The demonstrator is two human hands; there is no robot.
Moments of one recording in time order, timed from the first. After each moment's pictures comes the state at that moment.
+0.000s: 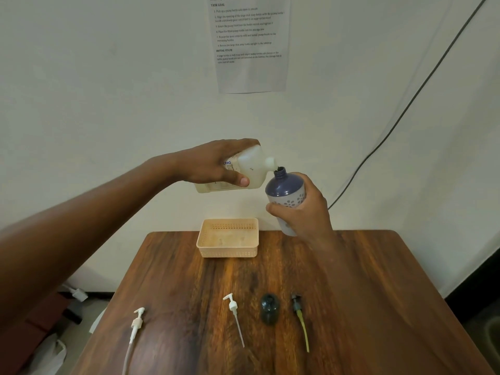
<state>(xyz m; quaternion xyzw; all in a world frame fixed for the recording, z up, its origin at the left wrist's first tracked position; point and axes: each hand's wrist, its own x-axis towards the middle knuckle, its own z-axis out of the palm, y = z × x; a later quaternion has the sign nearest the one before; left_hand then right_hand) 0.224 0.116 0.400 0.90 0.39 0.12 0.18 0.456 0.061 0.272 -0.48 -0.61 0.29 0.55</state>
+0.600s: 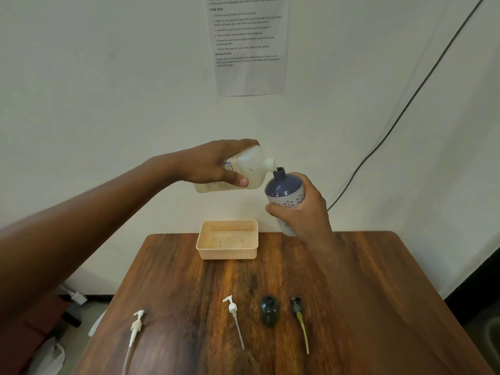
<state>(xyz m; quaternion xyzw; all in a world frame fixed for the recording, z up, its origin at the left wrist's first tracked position) 0.226 0.116 0.404 0.90 0.39 0.11 0.17 0.456 0.062 0.274 -0.49 -0.61 0.28 0.56</state>
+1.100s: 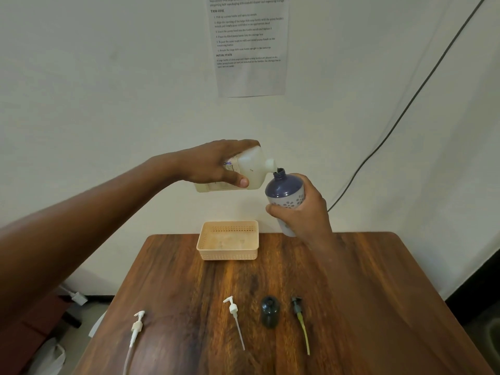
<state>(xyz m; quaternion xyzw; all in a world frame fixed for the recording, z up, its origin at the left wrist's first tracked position) 0.225 0.117 0.406 0.90 0.38 0.10 0.16 0.454 0.062 0.275 -0.49 -0.61 0.28 0.56</state>
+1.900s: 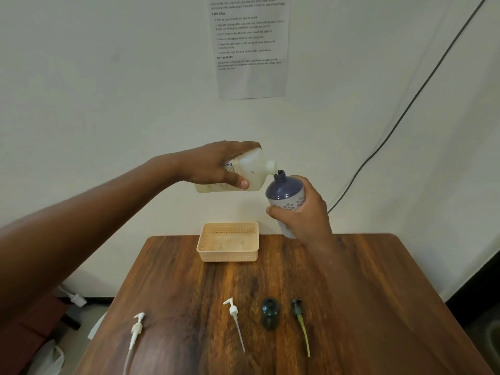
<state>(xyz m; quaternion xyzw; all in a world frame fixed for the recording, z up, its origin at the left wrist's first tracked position) 0.226 0.113 0.411 0.90 0.40 0.08 0.14 0.454 0.062 0.274 -0.49 -0.61 0.28 0.56</state>
